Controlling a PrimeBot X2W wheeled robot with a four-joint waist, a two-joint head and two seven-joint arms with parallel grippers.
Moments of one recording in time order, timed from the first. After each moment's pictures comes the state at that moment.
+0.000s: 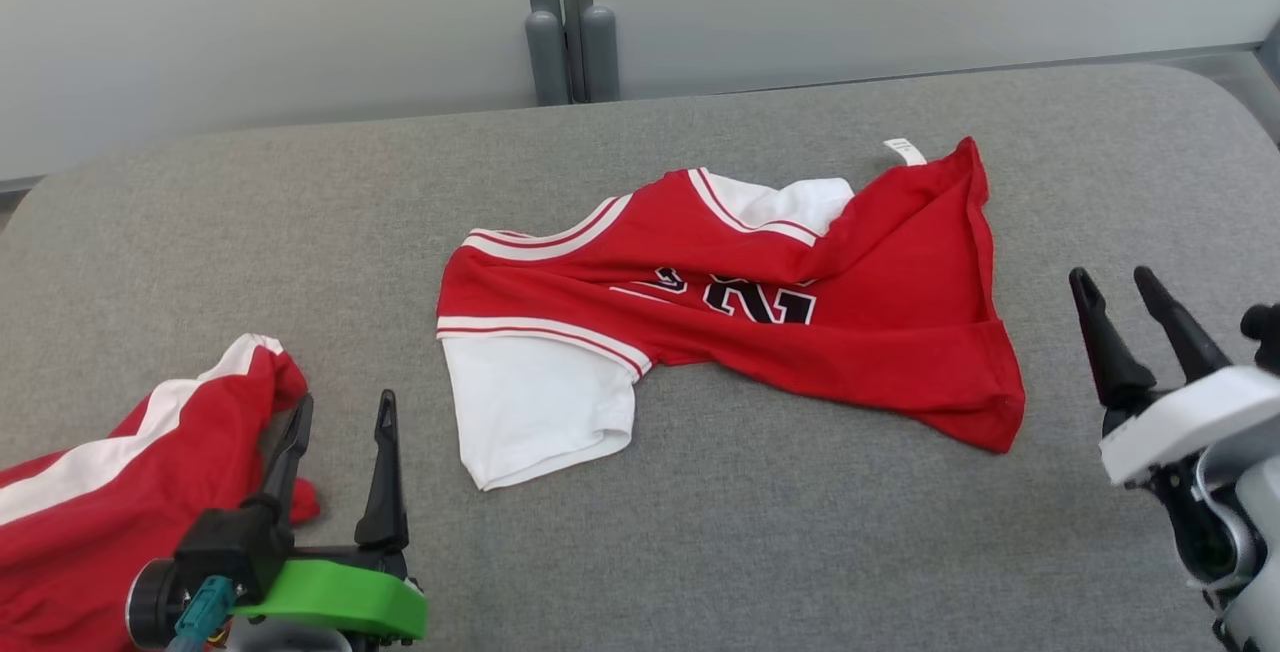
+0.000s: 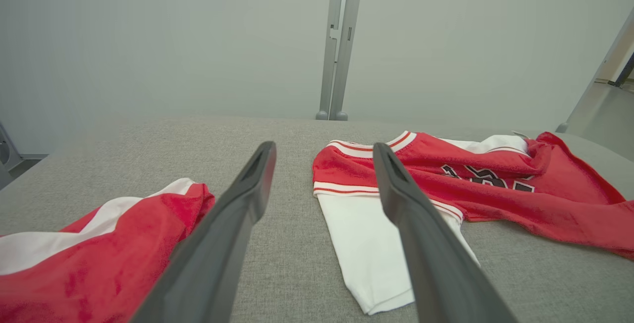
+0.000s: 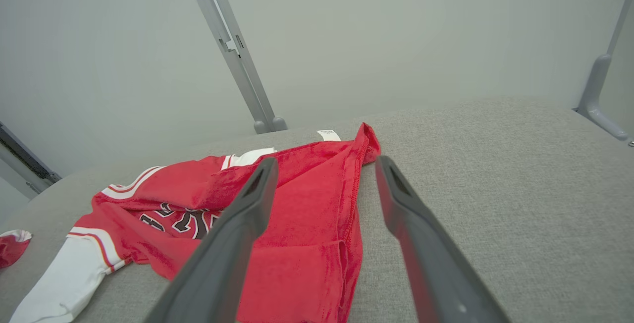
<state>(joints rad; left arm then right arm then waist) -0.03 0.23 -0.29 0.11 -0.43 0.10 -0.26 -0.34 -0.54 0.37 0.44 0.86 0.13 -0.26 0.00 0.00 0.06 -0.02</state>
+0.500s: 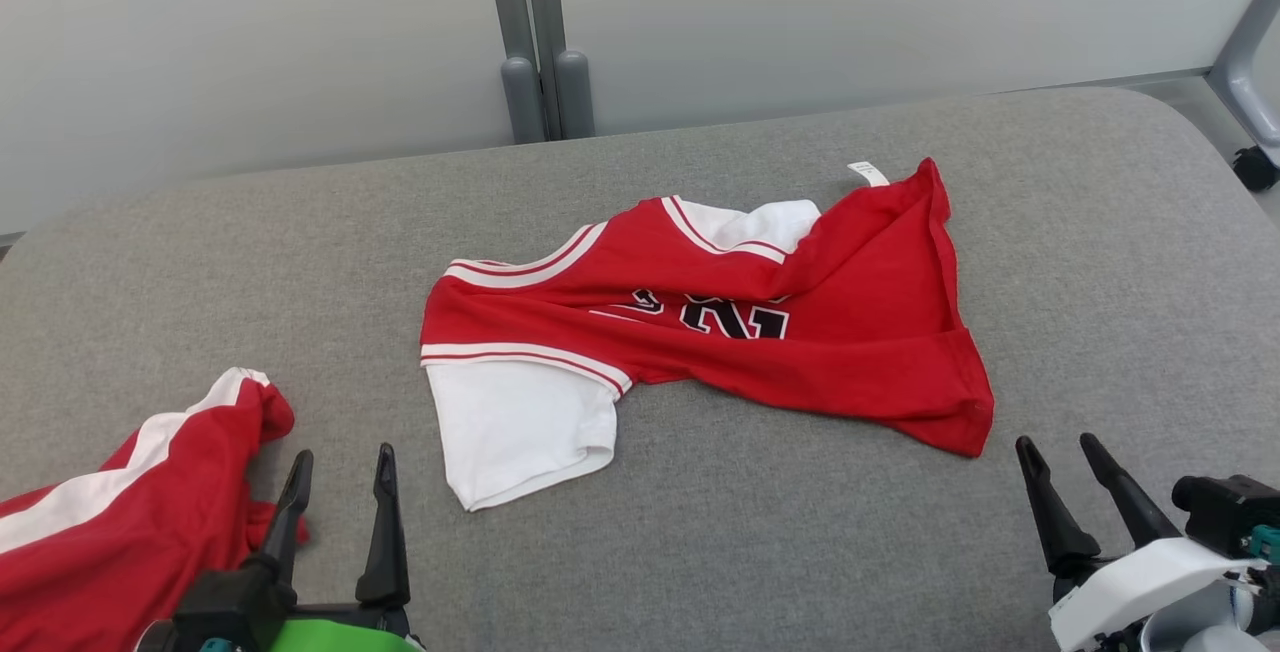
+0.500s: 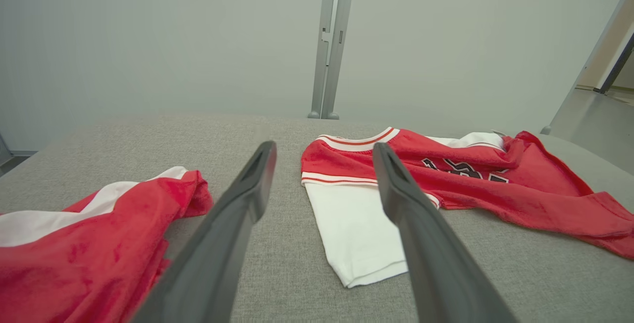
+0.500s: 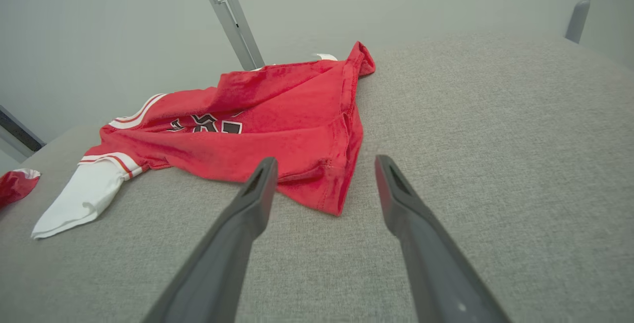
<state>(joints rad) 0.09 0.17 -0.20 0.05 -0.37 0.04 -0.26 -0.01 -0.38 0.23 0.30 0.63 0.13 -0.26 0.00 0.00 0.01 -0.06</state>
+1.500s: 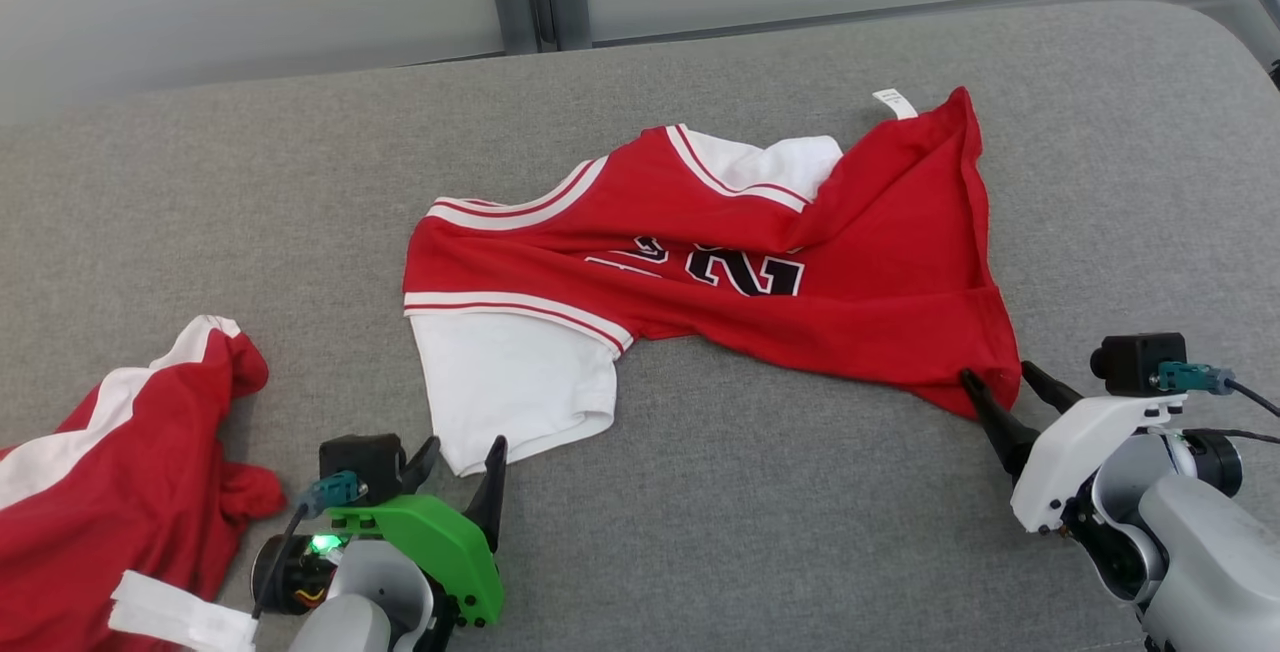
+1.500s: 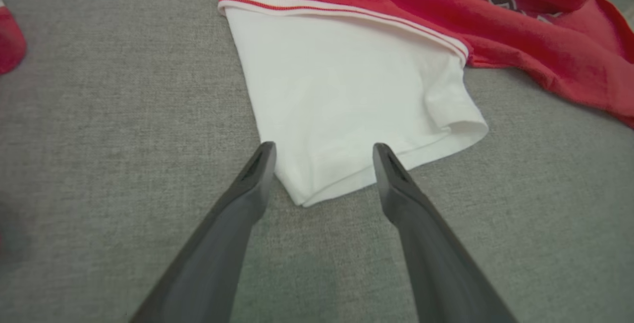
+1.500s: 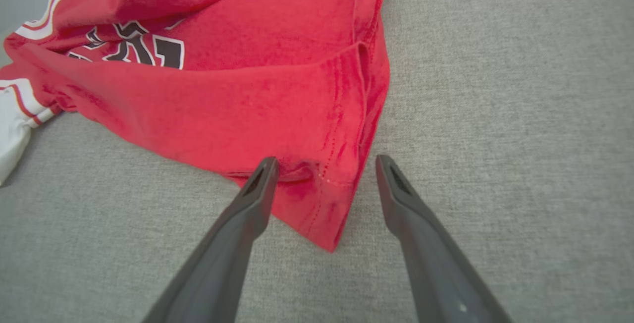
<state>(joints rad) -0.20 0.11 -0.31 0.44 -0.44 -0.03 0.06 -0.41 -0.44 0.53 0.63 0.81 0.13 -0.06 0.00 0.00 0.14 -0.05</state>
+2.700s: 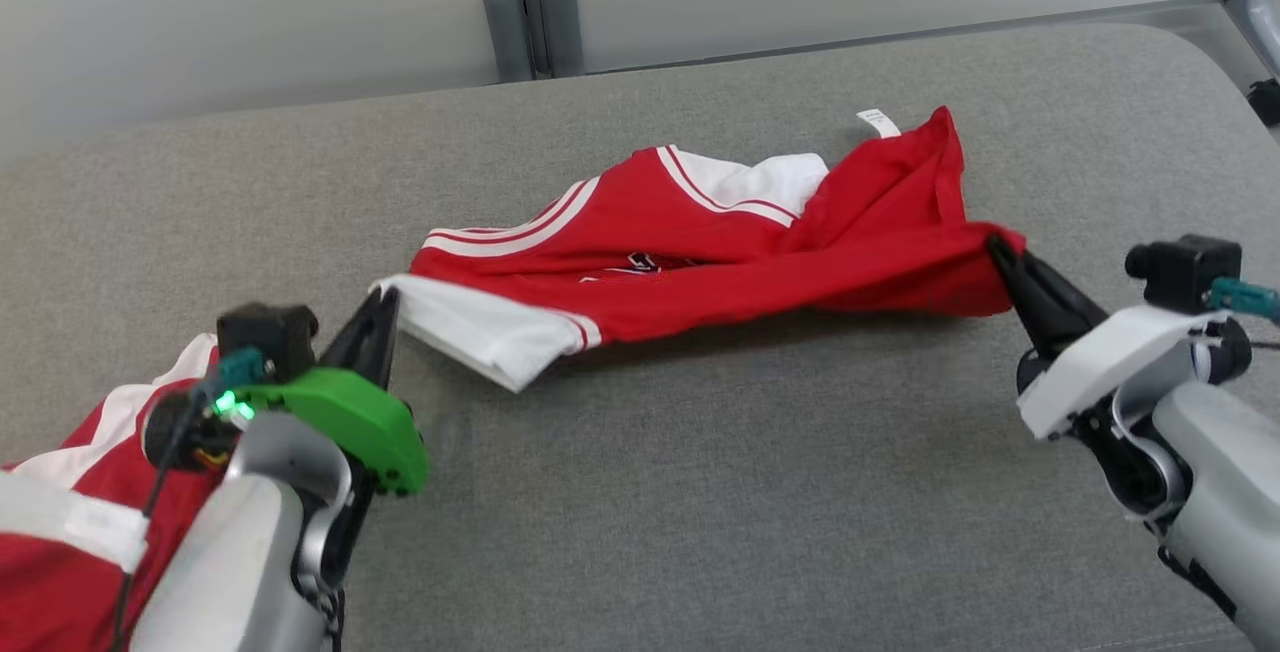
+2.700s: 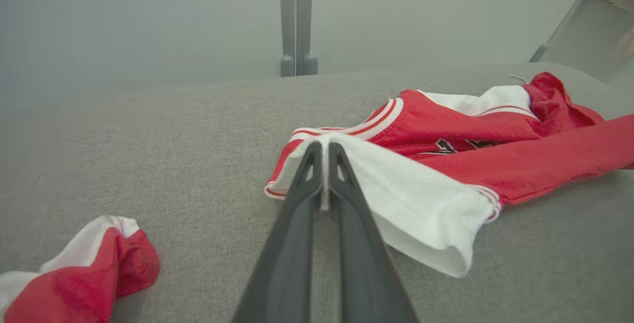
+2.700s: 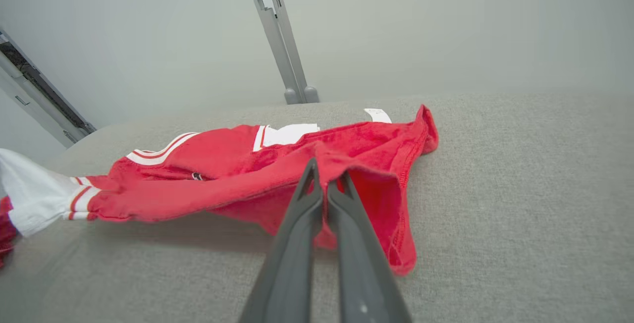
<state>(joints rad) -0.33 0.23 -0.30 0.30 -0.44 -0.02 0.08 -0.53 -0.55 0.68 0.48 0.95 0.13 -0.26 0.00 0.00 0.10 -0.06</state>
